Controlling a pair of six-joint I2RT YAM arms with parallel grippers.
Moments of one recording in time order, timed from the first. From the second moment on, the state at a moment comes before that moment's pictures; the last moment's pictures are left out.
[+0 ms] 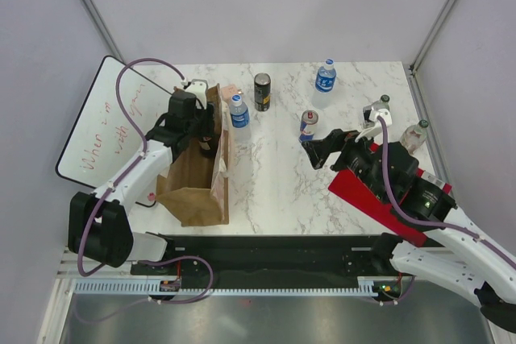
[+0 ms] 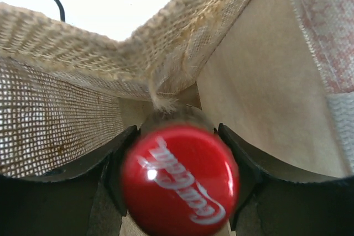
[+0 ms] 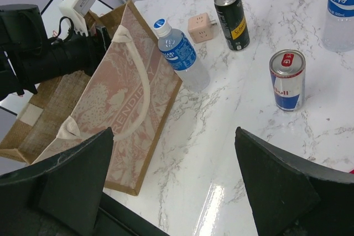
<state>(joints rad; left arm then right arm) -0.31 1.35 1.01 -0.25 -0.13 -0.08 0.85 0.74 0.96 -0.36 0.32 0.52</state>
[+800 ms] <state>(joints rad) -0.31 1.20 1.12 -0.27 -0.12 -0.08 0.85 0.78 1.01 -0.43 0.34 0.57</state>
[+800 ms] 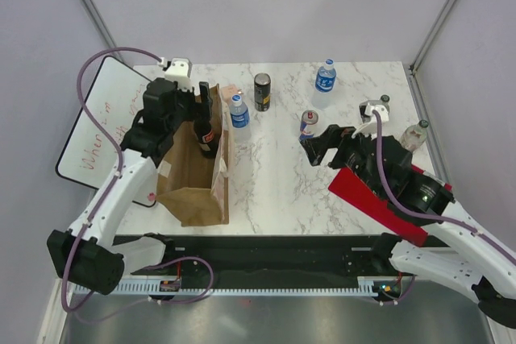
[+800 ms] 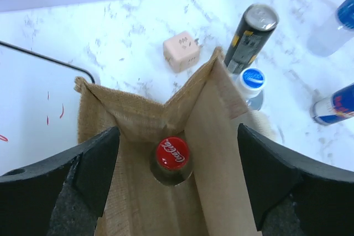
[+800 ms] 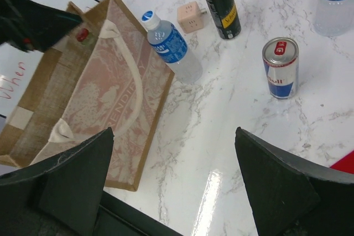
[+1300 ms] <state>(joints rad) -0.31 0.91 1.23 -0.46 0.24 -0.17 0.78 1.12 1.32 -0.73 0.64 0.56</state>
